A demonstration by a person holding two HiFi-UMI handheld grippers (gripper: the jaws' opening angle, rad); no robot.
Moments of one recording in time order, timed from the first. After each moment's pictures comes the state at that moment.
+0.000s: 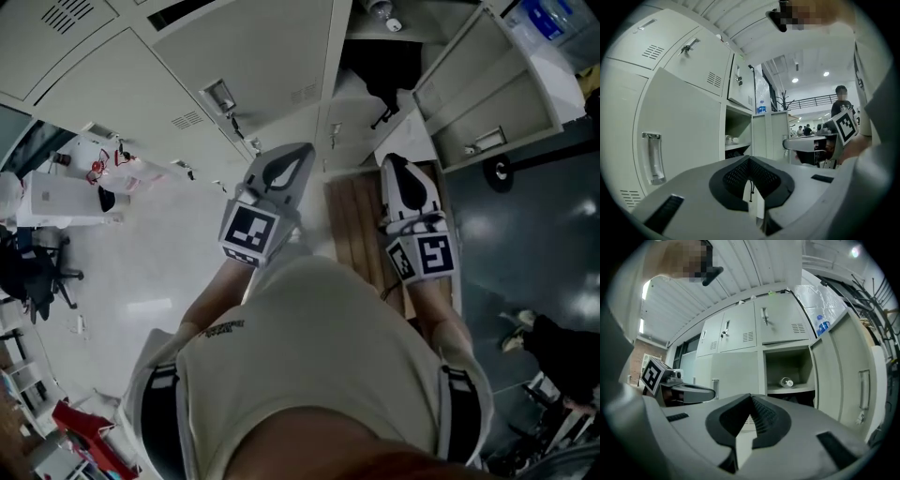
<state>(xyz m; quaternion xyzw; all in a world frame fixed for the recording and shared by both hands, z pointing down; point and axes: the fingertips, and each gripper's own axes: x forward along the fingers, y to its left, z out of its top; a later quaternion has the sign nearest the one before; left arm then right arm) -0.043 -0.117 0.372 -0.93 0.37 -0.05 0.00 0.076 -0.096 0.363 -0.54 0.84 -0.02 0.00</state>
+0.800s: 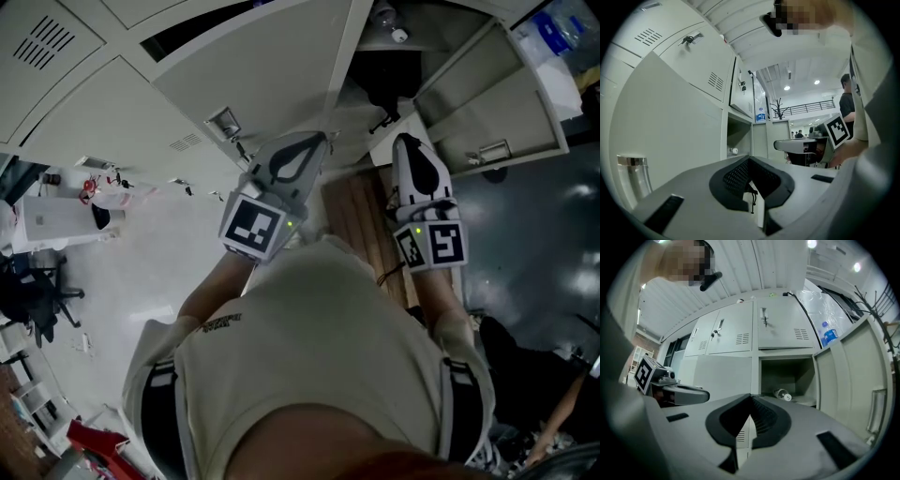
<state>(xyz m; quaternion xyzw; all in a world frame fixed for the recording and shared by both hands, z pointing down) -0.043 -0.173 0.336 -0.95 0.32 -0.02 0.02 0.068 -0.163 0.326 -0.58 0.81 0.01 0.01</state>
